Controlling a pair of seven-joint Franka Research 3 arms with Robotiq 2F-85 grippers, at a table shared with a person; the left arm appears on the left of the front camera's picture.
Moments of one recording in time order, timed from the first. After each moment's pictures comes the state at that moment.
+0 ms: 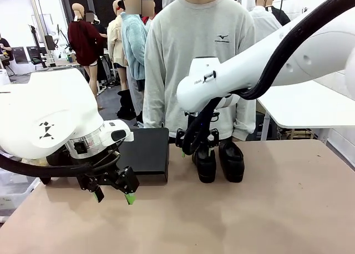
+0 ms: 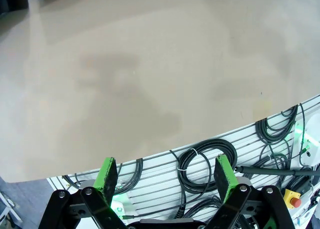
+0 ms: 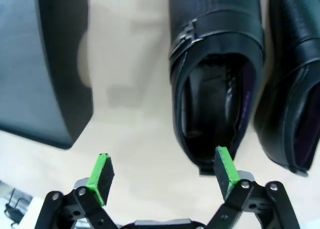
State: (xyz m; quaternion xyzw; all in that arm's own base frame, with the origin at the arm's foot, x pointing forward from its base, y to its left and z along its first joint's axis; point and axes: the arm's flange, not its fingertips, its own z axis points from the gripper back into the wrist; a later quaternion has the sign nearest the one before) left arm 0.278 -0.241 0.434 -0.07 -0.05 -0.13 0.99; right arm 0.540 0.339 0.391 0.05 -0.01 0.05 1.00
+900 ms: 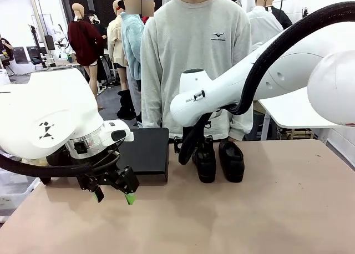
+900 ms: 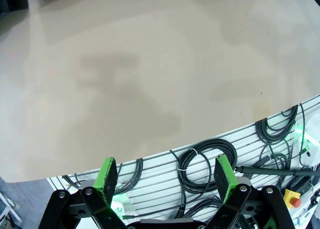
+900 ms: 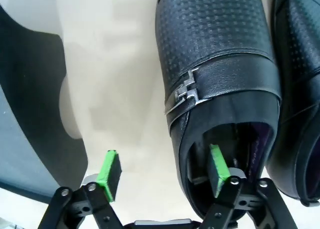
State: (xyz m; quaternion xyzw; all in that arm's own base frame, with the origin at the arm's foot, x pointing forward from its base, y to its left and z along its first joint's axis) left arm 0.278 -0.241 0.434 -0.07 -0.05 -0.13 0.99; right arm 0.564 0.360 0.354 0.01 -0.03 0.01 1.00
